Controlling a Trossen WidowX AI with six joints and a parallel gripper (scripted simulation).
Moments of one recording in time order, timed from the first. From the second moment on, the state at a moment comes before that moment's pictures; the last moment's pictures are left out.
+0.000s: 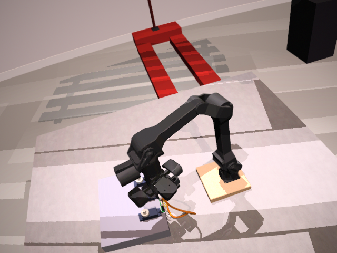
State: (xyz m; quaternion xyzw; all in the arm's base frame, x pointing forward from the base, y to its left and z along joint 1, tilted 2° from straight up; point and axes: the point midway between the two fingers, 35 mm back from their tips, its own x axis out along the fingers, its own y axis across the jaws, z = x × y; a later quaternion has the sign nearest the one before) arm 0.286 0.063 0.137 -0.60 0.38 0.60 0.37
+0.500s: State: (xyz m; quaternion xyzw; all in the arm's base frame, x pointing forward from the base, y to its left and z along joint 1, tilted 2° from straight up) arm 0.247 0.062 0.130 -0.67 0.21 0.68 0.21
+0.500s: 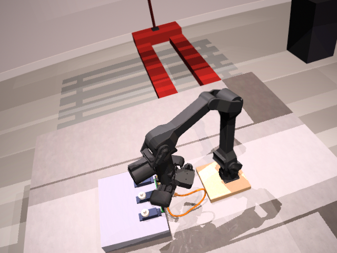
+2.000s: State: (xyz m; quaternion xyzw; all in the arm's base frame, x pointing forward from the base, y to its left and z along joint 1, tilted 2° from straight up) arm 0.239 0.057 0.081 -0.70 0.03 0.71 0.03
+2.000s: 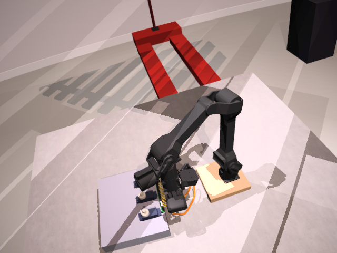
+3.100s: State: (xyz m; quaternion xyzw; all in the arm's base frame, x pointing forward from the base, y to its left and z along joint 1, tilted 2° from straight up) arm 0.260 0.055 0.079 -0.70 0.03 0.71 0.03
